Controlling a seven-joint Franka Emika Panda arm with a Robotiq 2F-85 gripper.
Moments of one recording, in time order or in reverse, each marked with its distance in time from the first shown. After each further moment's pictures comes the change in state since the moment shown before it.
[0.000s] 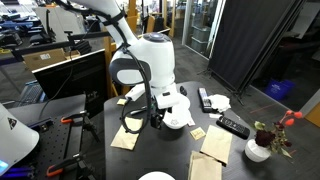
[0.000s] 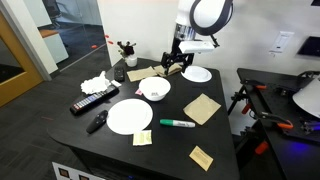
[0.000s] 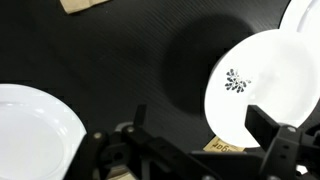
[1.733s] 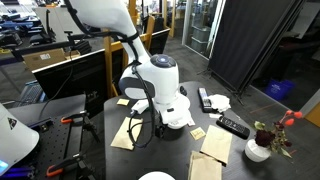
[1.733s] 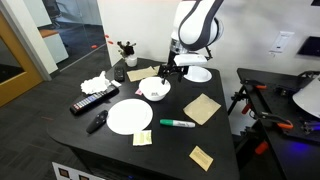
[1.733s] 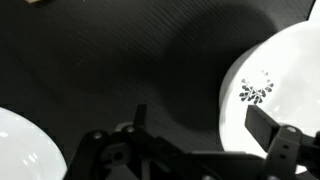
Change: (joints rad) arm -0.037 0.178 0.042 0.105 0.148 0.059 -0.137
